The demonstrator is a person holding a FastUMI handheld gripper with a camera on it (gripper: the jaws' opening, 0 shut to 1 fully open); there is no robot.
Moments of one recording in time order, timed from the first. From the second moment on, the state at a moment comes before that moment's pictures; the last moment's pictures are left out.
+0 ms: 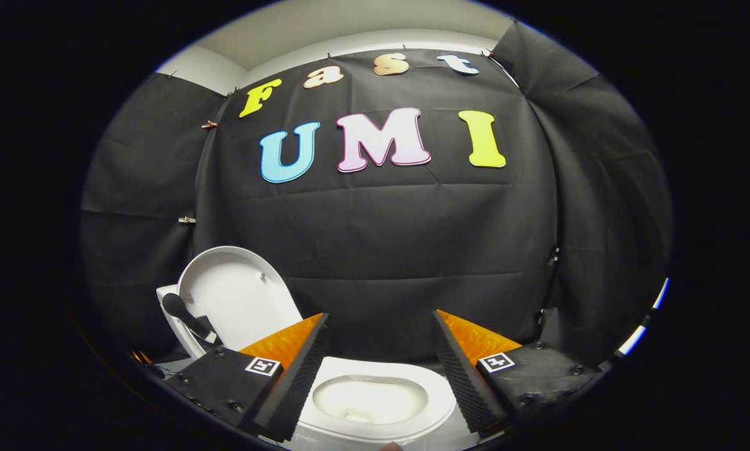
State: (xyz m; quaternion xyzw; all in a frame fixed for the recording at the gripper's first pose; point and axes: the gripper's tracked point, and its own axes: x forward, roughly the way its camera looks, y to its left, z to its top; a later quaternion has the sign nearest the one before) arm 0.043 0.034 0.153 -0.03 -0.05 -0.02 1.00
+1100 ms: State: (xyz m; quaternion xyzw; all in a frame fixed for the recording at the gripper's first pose) arm 0.044 0.036 0.143 -0.03 -0.04 -0.01 1.00
